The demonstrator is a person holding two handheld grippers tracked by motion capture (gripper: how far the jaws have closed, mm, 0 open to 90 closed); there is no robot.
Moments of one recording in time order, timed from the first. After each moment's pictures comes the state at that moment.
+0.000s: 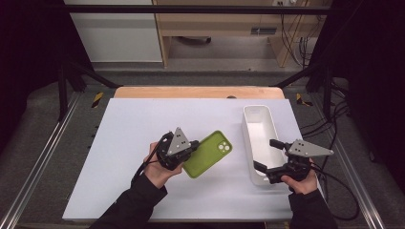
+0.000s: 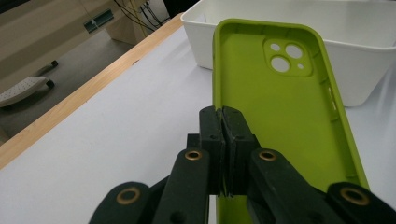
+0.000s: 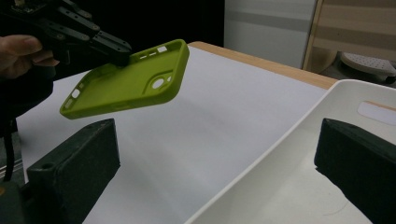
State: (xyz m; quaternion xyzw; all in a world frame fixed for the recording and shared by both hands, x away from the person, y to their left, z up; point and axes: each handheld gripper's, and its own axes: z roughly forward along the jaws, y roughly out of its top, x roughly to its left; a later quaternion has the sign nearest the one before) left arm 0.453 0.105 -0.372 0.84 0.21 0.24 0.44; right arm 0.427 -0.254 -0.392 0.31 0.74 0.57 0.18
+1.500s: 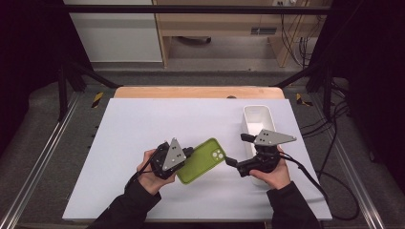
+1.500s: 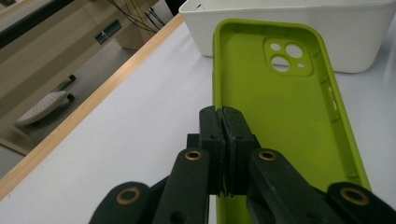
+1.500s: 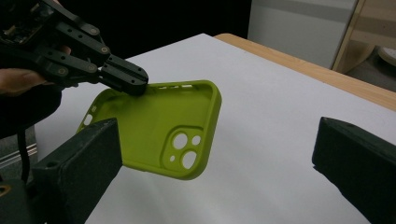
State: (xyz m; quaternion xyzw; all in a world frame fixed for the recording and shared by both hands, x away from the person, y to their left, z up) left arm 0.434 0.119 -0.383 0.85 0.16 0.29 0.42; right arm 0.449 -0.179 -0.376 0.28 0.78 0.54 0.15
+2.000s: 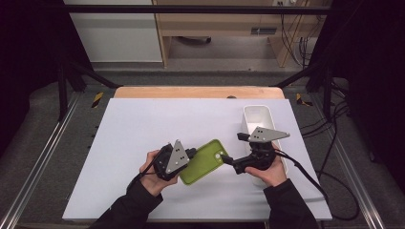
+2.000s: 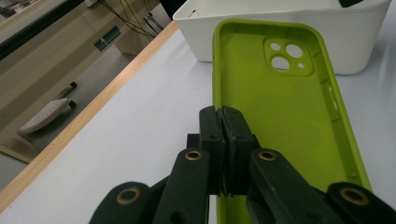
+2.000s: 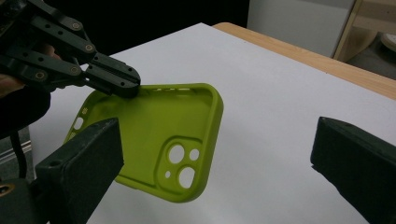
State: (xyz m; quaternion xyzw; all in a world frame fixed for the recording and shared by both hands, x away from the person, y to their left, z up) left arm 0.430 0.112 -0.382 0.85 0.15 0.29 0.42; right arm 0.457 -0.168 -0.376 0.29 0.79 0.53 0.14
